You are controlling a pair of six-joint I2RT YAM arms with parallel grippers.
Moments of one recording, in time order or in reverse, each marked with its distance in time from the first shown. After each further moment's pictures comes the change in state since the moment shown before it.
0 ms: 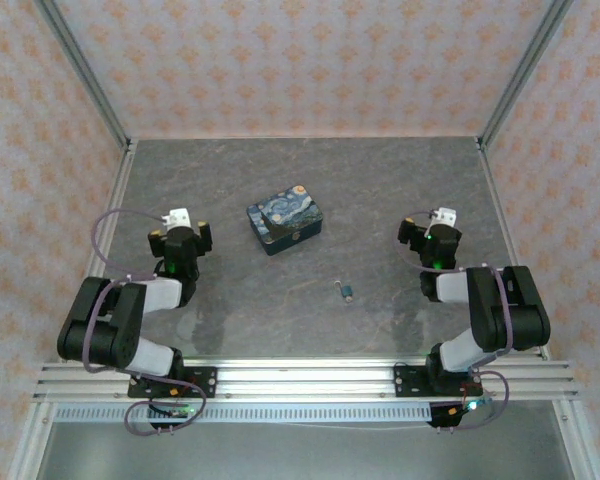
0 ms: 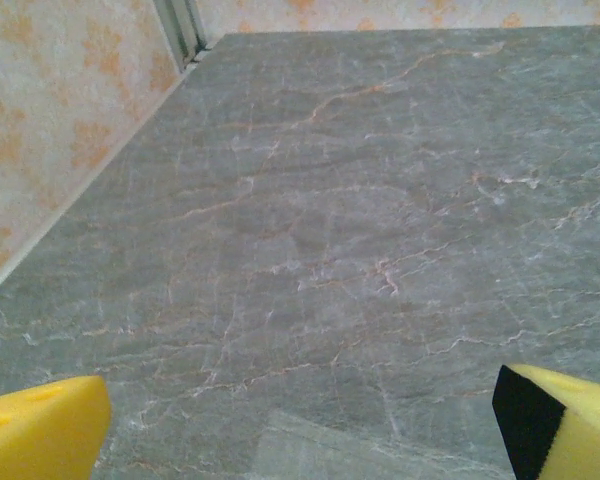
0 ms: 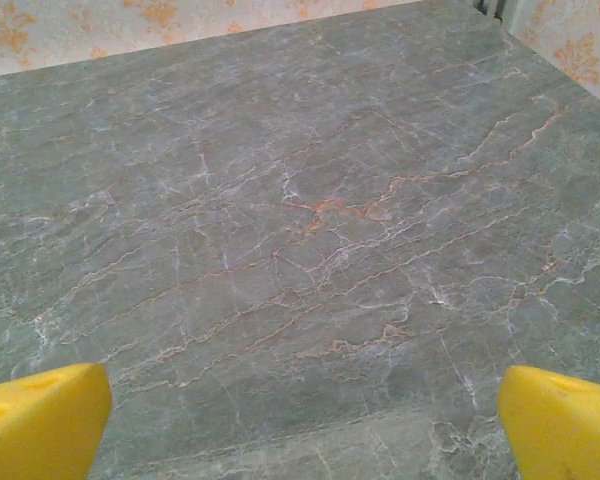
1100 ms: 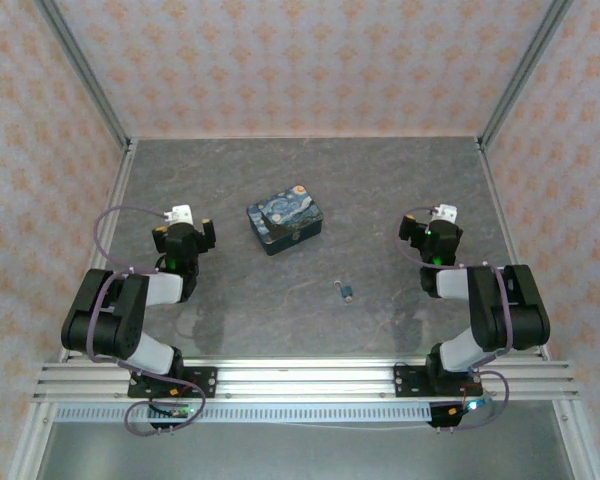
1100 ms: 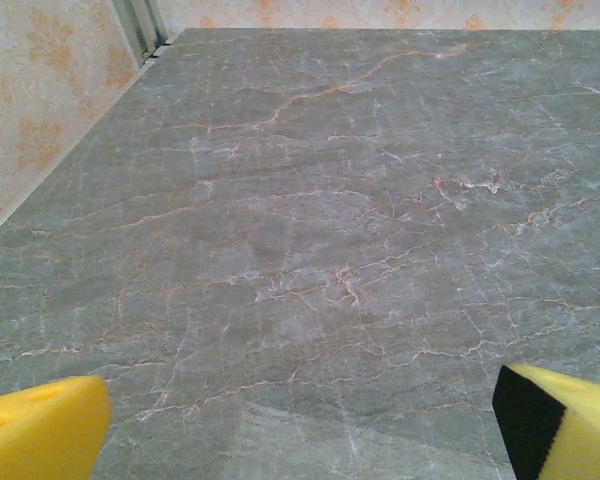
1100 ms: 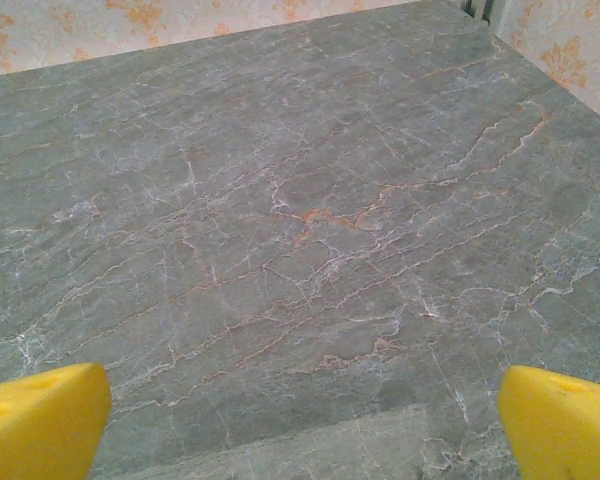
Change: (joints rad) left arm 0.007 0.035 0.039 0.002 0.069 -0.013; right arm 0.000 0.004 0.043 -0.053 0.027 0.002
